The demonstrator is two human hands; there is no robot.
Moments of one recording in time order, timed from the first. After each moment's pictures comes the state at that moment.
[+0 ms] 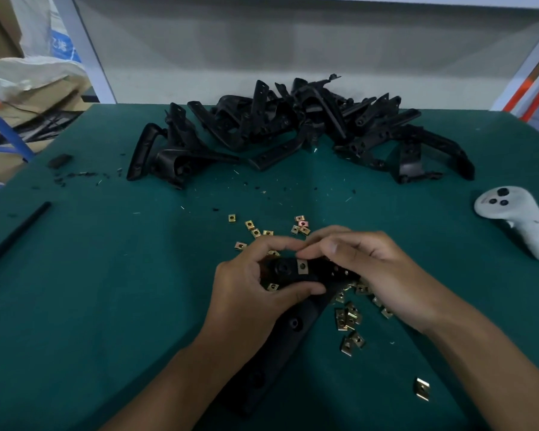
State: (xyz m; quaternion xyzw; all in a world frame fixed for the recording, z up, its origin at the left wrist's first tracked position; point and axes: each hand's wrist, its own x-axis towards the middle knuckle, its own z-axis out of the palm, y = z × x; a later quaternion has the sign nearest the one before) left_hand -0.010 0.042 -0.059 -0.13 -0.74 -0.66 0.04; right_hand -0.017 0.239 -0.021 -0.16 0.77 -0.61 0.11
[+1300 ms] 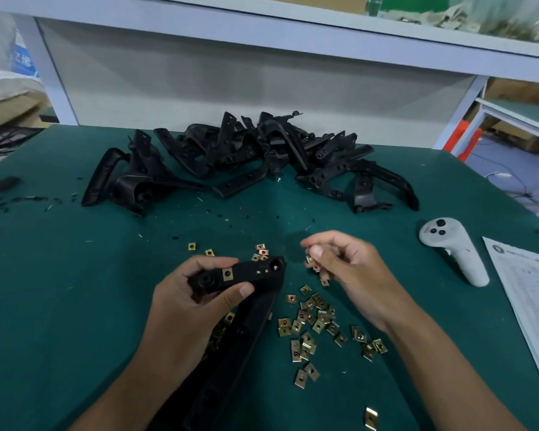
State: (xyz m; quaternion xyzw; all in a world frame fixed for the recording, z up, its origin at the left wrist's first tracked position) left_hand -0.021 0.038 -0.045 -0.04 -0.64 -0.76 0.03; right_hand -0.039 0.278 -0.028 -0.04 0.78 -0.63 -0.01
